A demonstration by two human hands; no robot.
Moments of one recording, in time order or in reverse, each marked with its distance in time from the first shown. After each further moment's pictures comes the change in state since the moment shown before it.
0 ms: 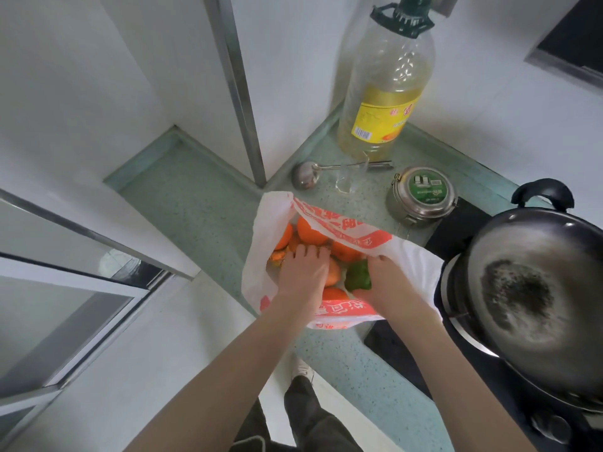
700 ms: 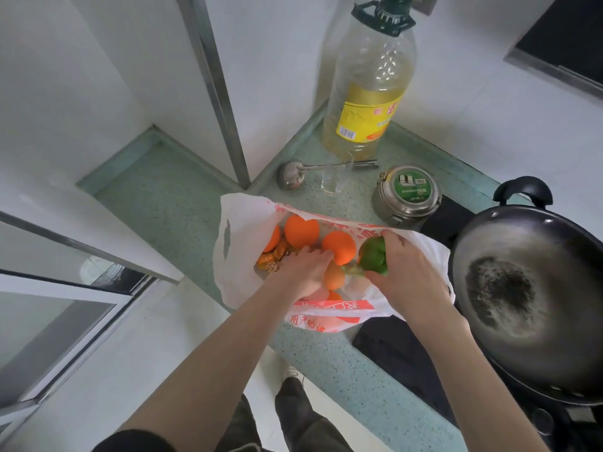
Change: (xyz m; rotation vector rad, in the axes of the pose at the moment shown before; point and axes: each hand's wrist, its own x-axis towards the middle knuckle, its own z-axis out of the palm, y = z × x) left_hand 0.042 0.003 0.007 -0.203 -0.325 0.201; right_hand -0.020 0.031 -0.026 0.143 0.310 0.061
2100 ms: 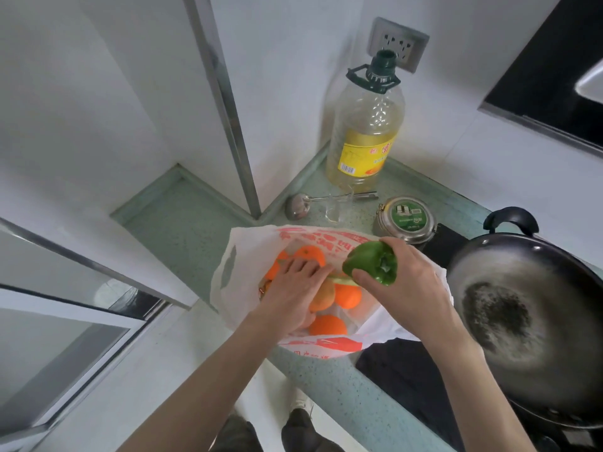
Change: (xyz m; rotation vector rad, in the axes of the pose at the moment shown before) left_hand -0.065 0.000 -0.030 0.245 0.363 0.100; right_hand -0.027 -0.012 -0.043 0.367 0.183 -0.066
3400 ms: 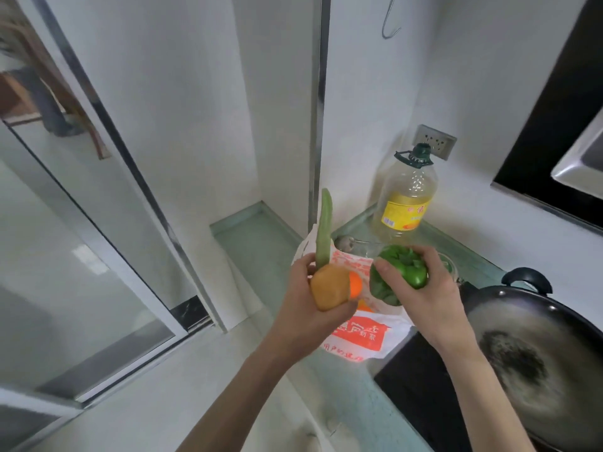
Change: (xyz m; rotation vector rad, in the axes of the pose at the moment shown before) left_hand -0.169 0.099 -0.120 -1.254 0.556 -0.442; right_hand -0.111 -0.062 -0.063 0.572 0.066 -0.251
